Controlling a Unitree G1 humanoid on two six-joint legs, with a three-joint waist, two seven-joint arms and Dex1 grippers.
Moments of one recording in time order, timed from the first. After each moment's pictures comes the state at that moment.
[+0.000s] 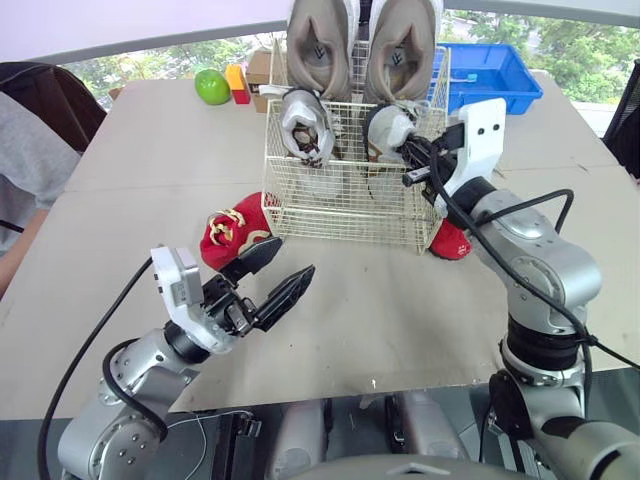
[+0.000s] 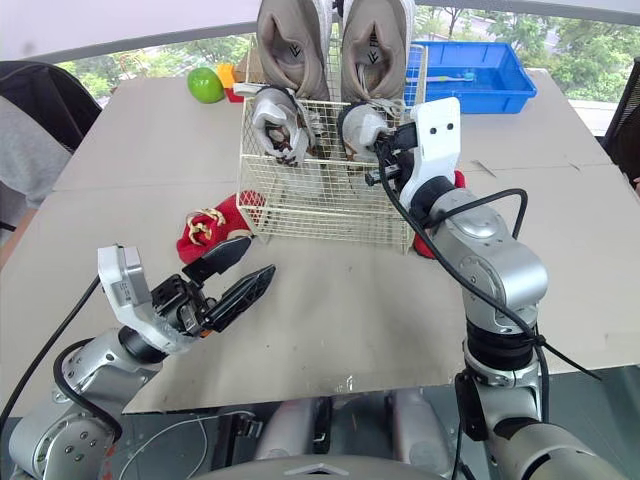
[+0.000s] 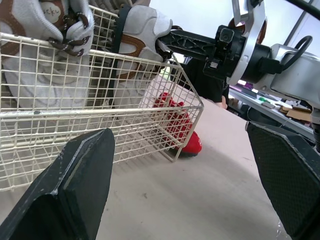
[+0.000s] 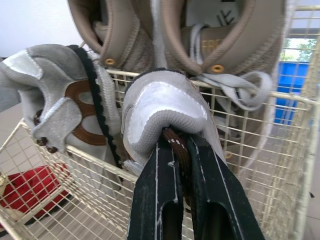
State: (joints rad) left arm 0.25 0.50 0.27 -0.70 -0.92 0.39 -0.63; right arm -0.65 -0.11 -0.03 -0.51 0.38 0.98 0.09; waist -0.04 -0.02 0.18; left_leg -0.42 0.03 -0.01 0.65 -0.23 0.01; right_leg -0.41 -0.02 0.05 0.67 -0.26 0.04
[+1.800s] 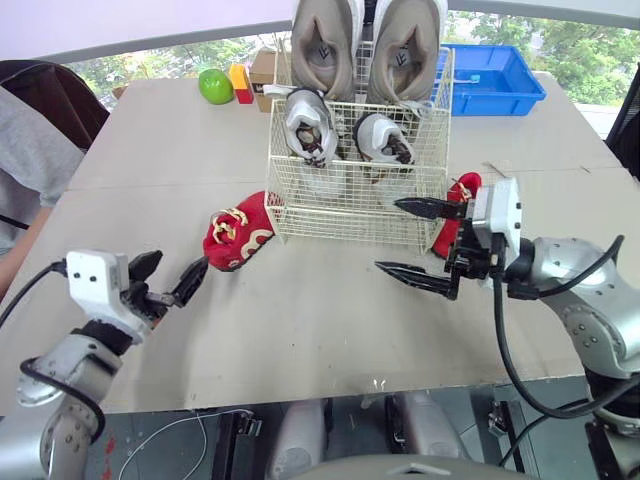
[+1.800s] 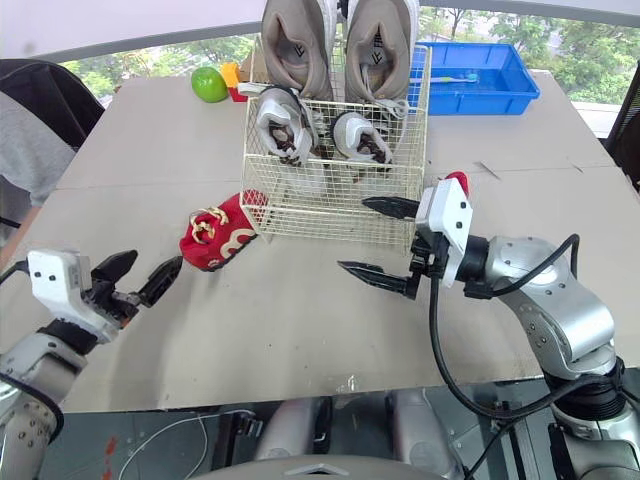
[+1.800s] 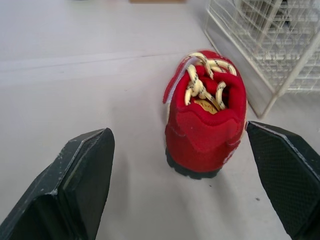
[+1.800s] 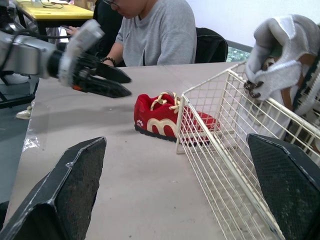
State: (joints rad) left arm 0.21 0.69 0.46 -0.35 -0.64 0.41 -0.48; right arm -0.36 -0.56 0.03 -0.61 0.59 0.59 0.82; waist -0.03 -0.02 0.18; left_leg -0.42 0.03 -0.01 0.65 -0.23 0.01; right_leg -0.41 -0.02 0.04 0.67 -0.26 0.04
